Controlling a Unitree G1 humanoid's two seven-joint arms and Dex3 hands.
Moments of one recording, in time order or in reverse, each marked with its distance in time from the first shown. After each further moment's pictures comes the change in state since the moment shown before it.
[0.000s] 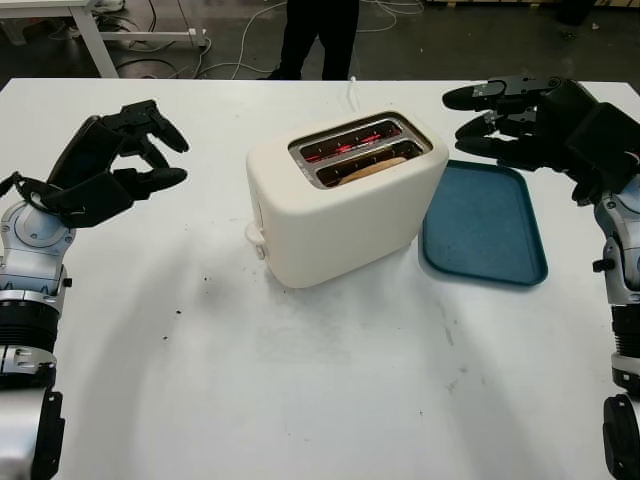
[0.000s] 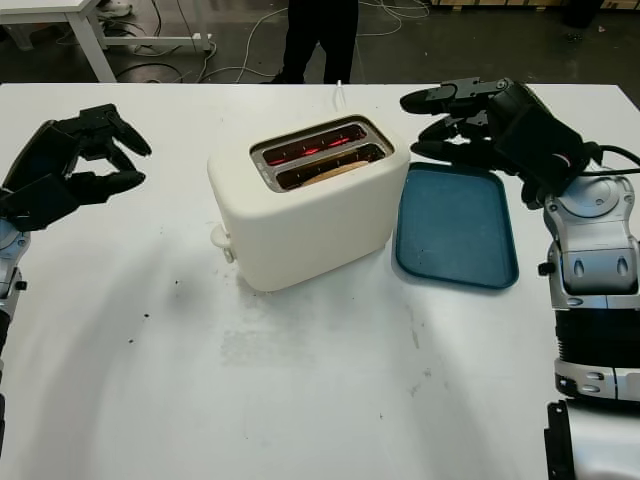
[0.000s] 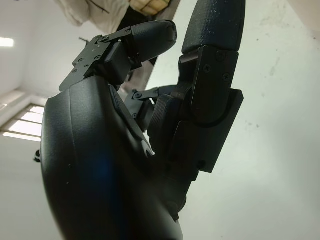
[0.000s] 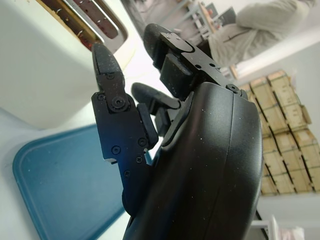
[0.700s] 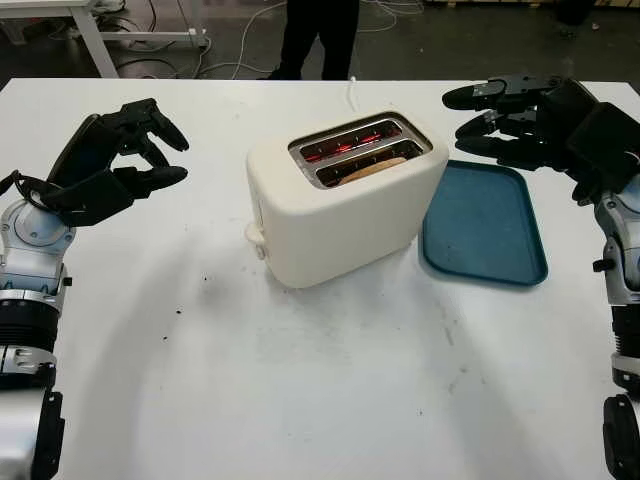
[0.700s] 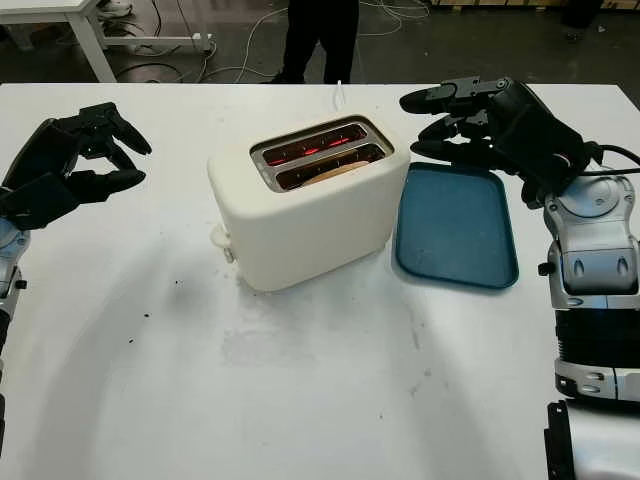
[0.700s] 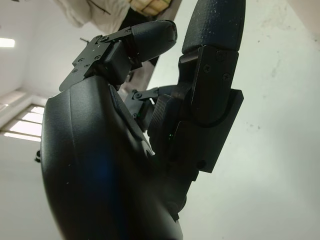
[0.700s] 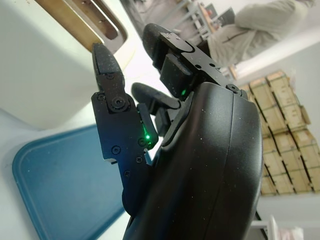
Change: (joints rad) left arm 0.001 0.000 0.000 -0.016 0.000 0.012 0.001; right arm 0.000 0.000 0.000 -0.003 0.000 0.000 -0.001
